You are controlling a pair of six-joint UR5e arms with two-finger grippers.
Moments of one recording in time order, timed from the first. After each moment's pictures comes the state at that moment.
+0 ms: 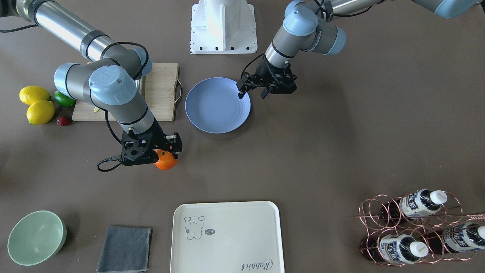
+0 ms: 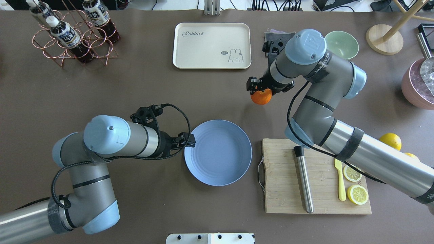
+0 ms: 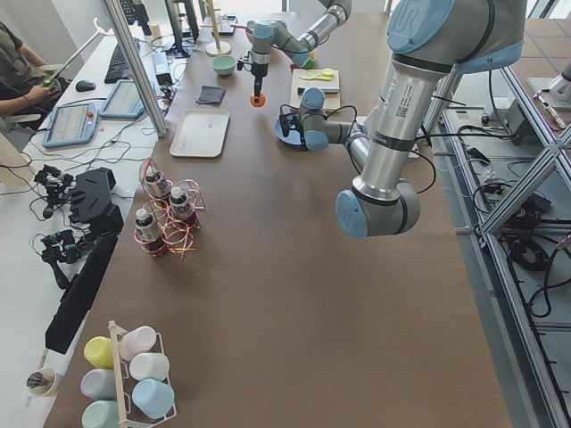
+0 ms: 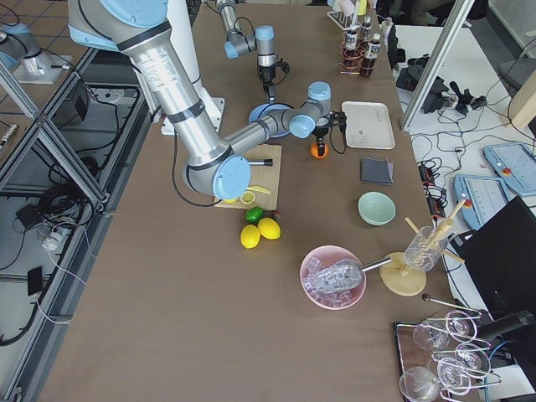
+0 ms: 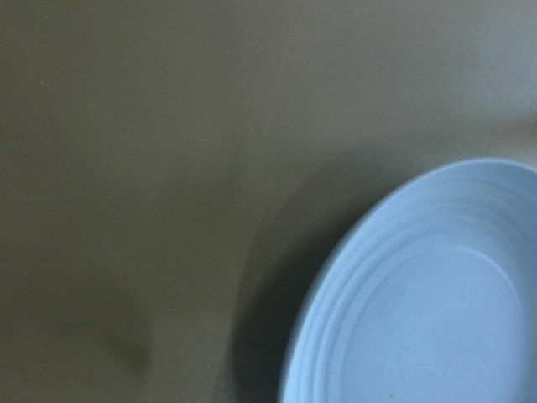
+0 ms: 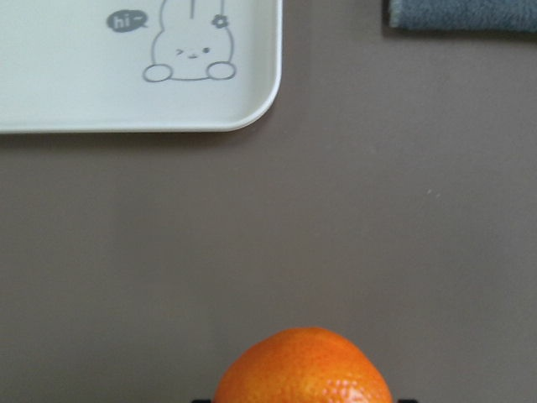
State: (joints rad) left arm -0.46 -1.99 -1.76 -2.13 -1.85 -1.63; right arm 0.71 -0.96 1.52 -1.27 1.97 1.12
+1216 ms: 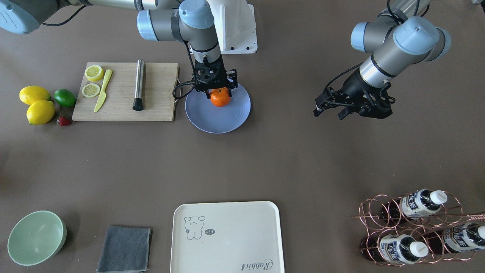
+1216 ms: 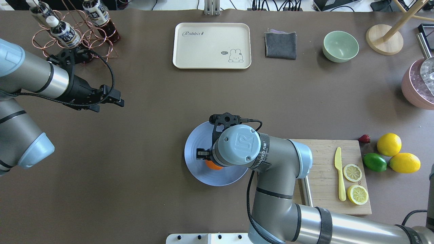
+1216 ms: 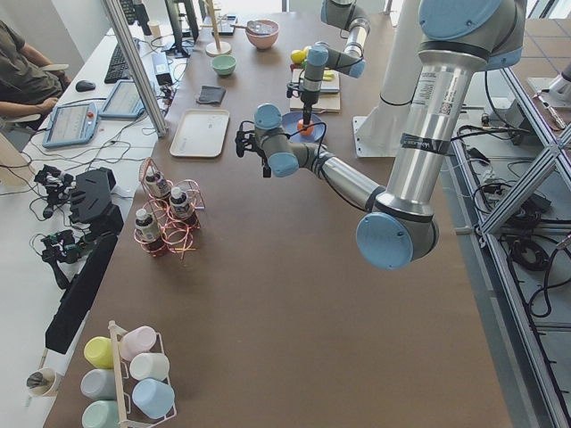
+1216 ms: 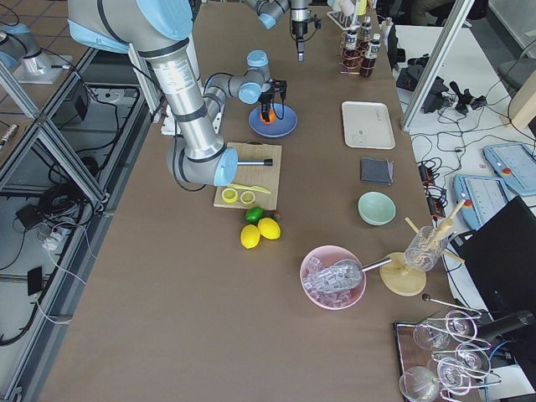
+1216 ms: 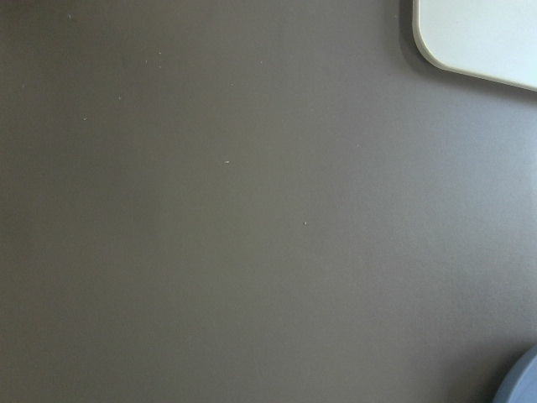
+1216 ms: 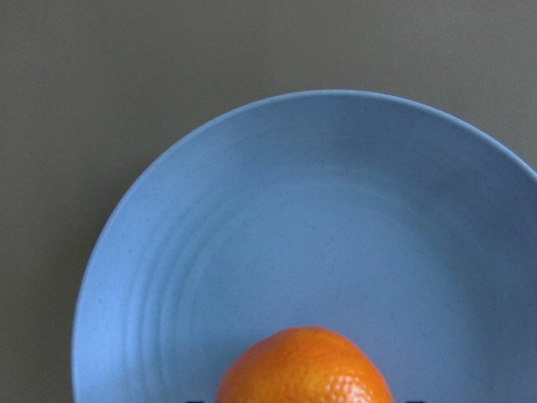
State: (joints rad) left arm -0.84 -1.82 -1.78 -2.13 -2.21 -1.21; right arm 0.33 -0.93 1.69 -1.41 1.70 1.38
